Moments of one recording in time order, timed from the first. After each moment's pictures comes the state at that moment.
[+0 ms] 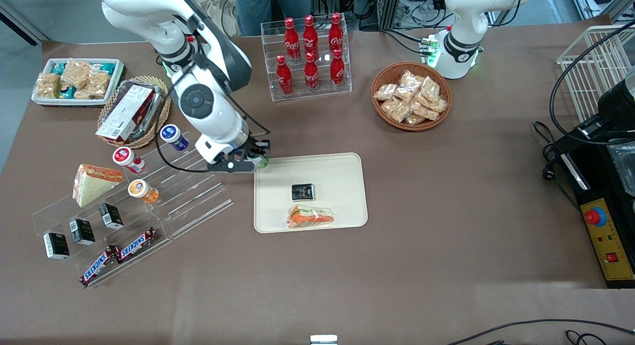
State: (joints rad) arm 0.24 0.21 0.34 -2.05 0.10 2.23 0.61
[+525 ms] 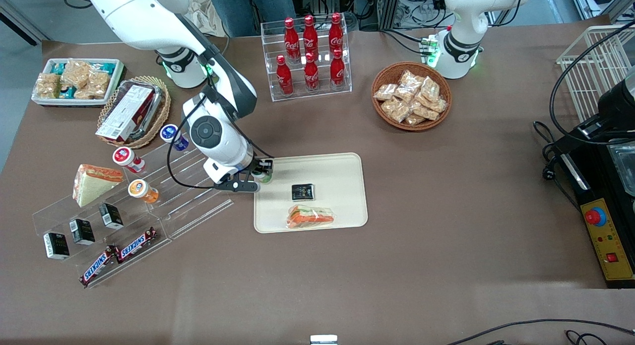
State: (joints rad) arm 0.27 0.36 0.27 -2.03 0.07 2.33 0.61
